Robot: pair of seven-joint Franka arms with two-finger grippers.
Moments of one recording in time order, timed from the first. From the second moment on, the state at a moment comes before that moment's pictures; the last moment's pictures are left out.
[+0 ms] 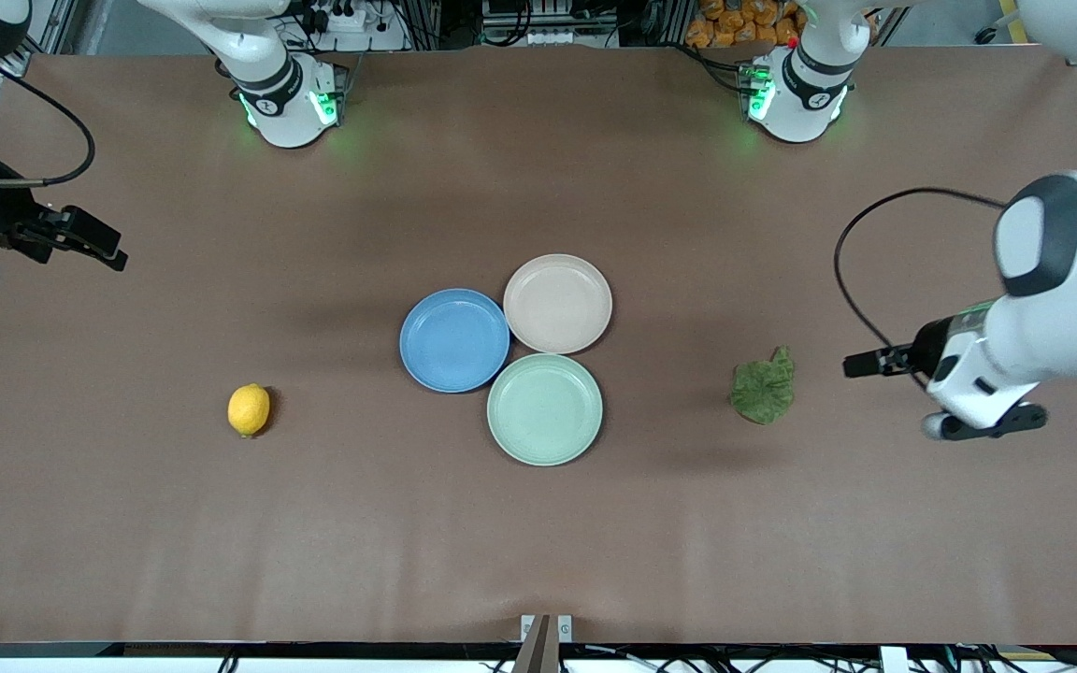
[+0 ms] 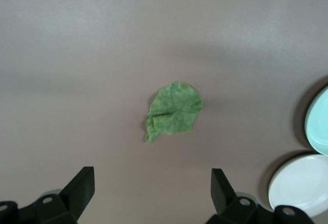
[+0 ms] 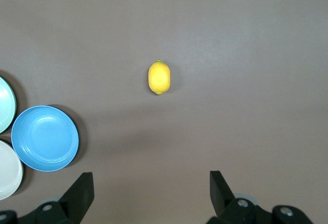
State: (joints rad) left arm 0.02 0.44 -0.16 -1.47 -0.07 1.76 -0.23; right arm -0.08 -0.05 0.08 -1.70 0.02 1.67 0.14
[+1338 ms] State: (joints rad) left arm -0.01 0.70 -0.16 -1.62 -0.06 2.07 -0.18; right arm -0.08 0.38 0.08 -2.09 0.02 2.61 0.14
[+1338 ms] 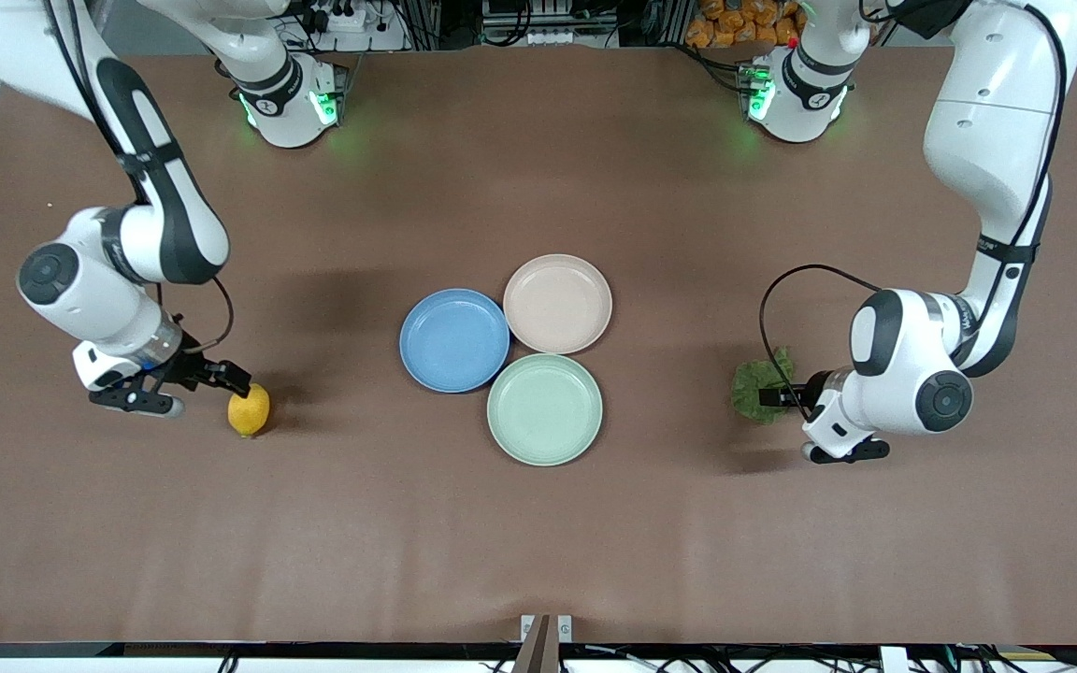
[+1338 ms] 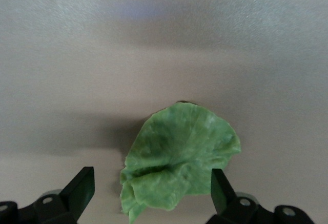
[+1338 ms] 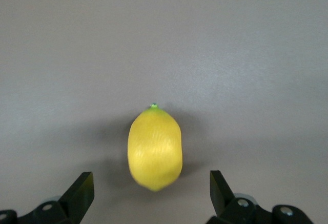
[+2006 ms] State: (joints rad) left arm -0.02 0.74 -0.16 -1.62 -0.06 2.08 -0.18; right arm -0.08 0.49 0.08 -2.08 0.02 2.75 0.14
